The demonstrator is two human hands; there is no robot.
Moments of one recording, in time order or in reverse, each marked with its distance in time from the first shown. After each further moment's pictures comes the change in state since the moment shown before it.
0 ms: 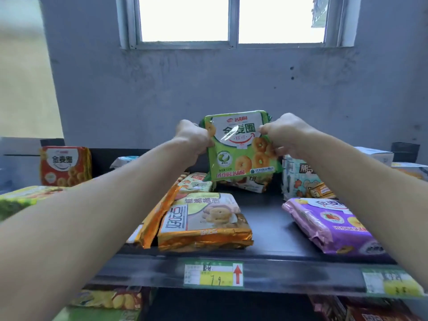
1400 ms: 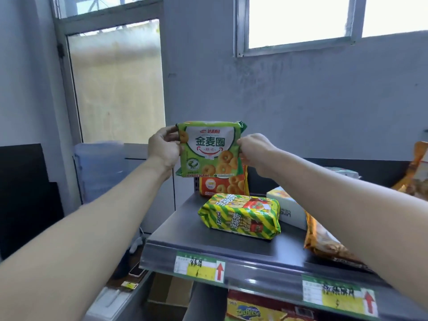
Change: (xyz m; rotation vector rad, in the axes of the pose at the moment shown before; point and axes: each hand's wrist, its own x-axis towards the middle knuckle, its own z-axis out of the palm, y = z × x) left_hand 0.107 -0.135 -0.463 -0.156 0.364 0.272; right_hand -0.057 -0.195 0.439 0.278 -0.285 0.005
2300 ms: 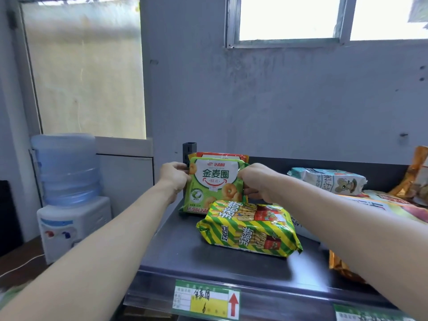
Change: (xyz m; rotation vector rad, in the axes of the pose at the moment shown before) left_hand 0.028 -0.095 0.019 0.068 -0.209 -0.400; right_hand 0.034 0.051 0.025 -0.289 -0.003 0.247
